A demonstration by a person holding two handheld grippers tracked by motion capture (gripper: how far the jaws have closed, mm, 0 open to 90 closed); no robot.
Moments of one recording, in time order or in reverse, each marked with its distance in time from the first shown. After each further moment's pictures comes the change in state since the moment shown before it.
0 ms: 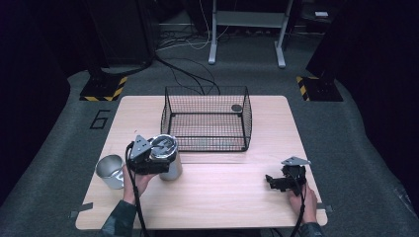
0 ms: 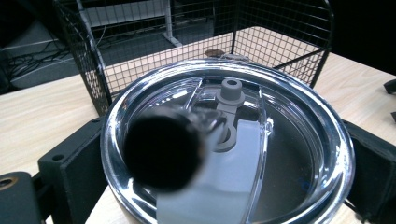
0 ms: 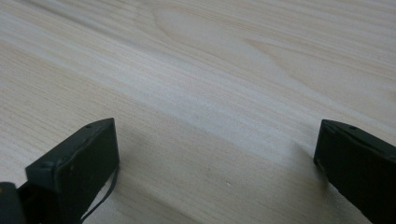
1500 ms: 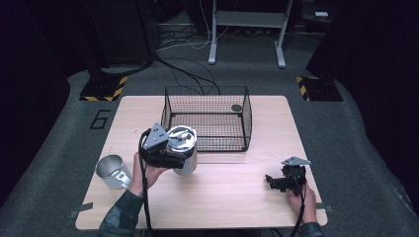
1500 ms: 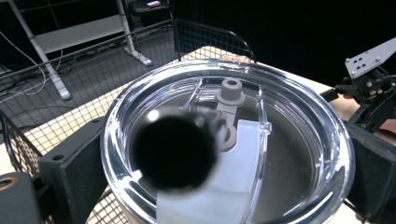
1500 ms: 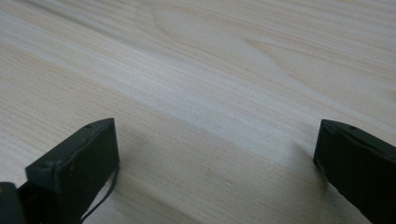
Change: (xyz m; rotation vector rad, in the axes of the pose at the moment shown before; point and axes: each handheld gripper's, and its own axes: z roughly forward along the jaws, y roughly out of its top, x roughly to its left) left arm -0.042 0.069 0.000 -0.013 -0.148 0.097; right arm 0.000 0.000 0.000 0.006 -0.002 0.002
